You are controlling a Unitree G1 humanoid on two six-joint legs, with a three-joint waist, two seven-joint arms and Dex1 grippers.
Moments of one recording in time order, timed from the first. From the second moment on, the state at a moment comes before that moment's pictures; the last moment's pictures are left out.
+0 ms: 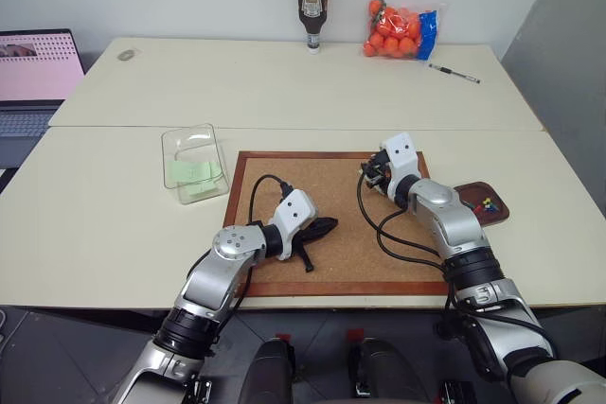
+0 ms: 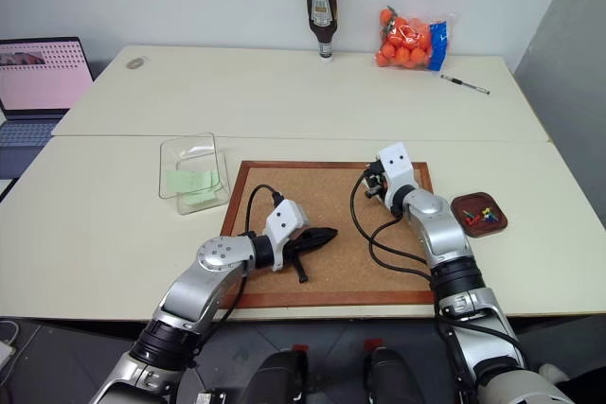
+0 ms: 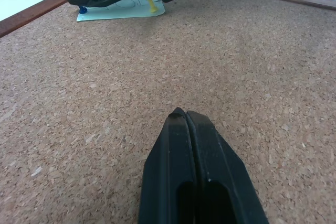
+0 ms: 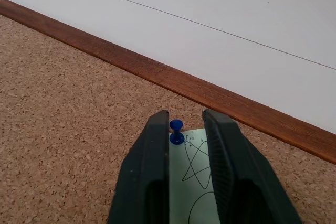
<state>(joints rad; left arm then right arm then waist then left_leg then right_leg) -0.32 0.37 -0.27 -0.03 -0.13 0.33 -0.79 -0.66 -0.22 0.10 0.37 0.09 0.39 0.36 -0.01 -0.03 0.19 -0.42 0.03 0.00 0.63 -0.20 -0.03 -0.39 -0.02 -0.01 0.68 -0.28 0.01</state>
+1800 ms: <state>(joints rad) -0.31 0.35 -0.28 -0.04 -0.11 0.31 -0.77 -0.73 -0.24 0.10 0.36 0.09 0.61 0.39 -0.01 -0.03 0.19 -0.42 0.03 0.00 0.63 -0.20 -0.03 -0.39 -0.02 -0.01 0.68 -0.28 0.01</state>
